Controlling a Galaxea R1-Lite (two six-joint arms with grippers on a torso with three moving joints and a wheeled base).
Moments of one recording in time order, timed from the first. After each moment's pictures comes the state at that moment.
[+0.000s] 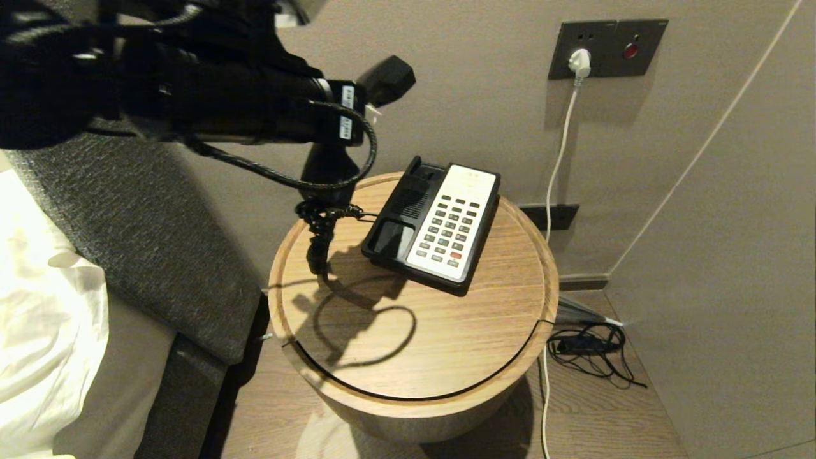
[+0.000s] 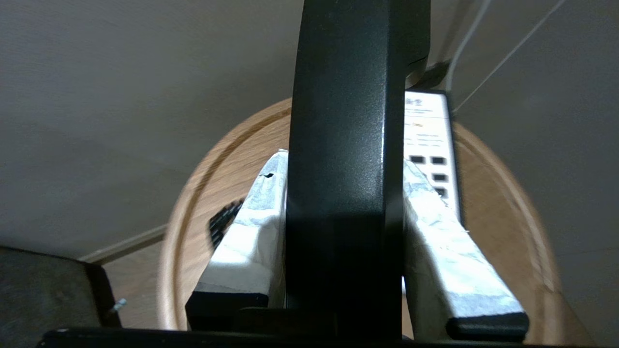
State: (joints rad) left arm -0.61 1.68 -1.71 0.24 0.13 -0.02; right arm -0.01 0.10 -0.05 0.11 -0.01 0.01
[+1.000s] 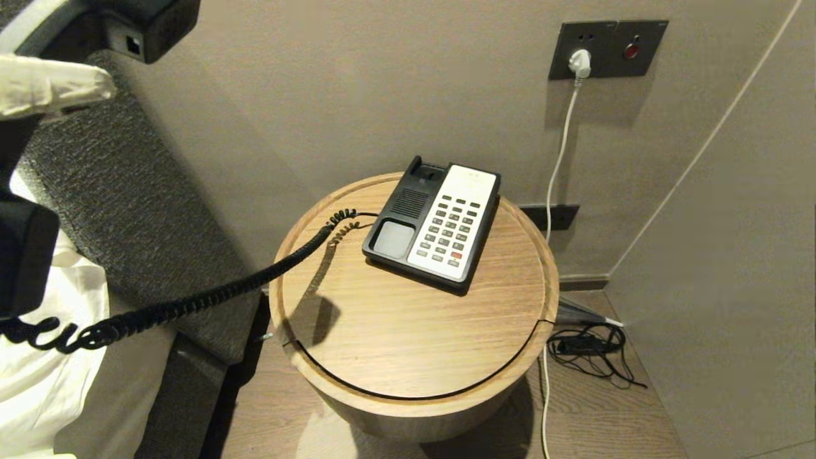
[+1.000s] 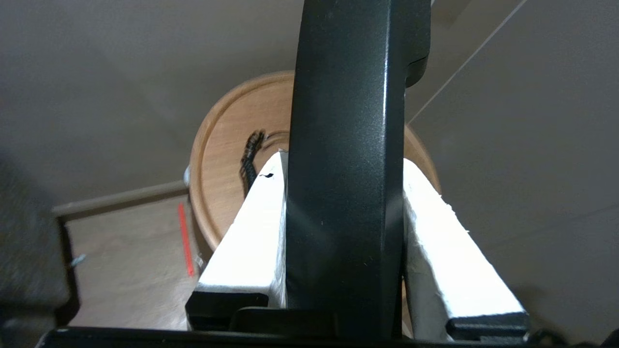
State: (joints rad) left arm -0.62 1.04 -1.33 0.35 0.10 -0.21; right arm 0.09 1.10 -1.49 0.70 0.14 0.12
